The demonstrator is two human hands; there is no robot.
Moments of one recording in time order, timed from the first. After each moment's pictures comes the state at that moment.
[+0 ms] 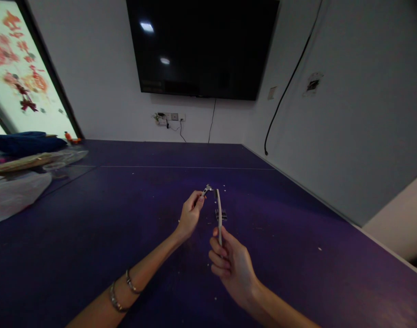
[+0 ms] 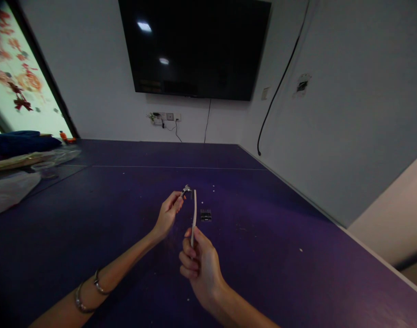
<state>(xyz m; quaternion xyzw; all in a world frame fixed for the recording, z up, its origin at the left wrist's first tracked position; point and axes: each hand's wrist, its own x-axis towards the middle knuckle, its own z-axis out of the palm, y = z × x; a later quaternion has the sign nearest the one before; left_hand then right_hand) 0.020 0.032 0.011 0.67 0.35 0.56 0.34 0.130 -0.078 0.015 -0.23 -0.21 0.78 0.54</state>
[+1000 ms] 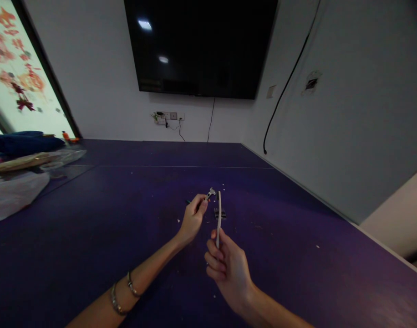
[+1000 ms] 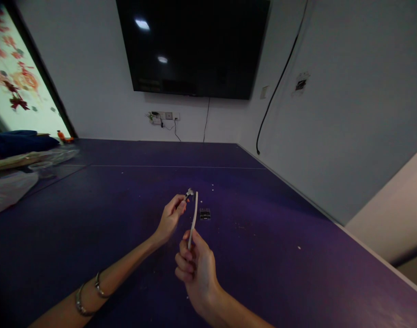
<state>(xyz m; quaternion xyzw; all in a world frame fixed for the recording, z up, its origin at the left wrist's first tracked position) 0.027 0.023 0.006 0.67 0.33 0.56 0.36 0.122 -0.085 0.015 -0.22 -0.17 0.78 0.55</state>
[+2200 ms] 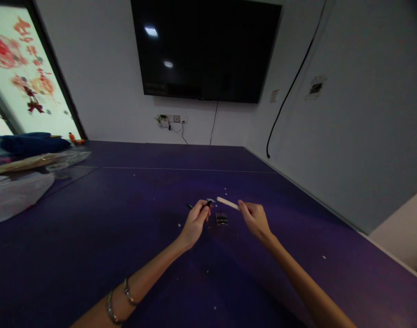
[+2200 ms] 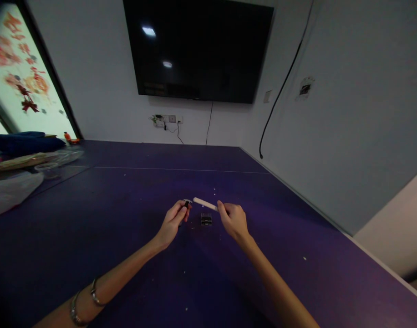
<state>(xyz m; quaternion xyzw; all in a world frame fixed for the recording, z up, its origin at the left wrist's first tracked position) 0.026 0.022 0.005 0.65 0.31 0.53 0.45 0.232 0.019 0.008 -0.59 -0.67 0.05 0.45</state>
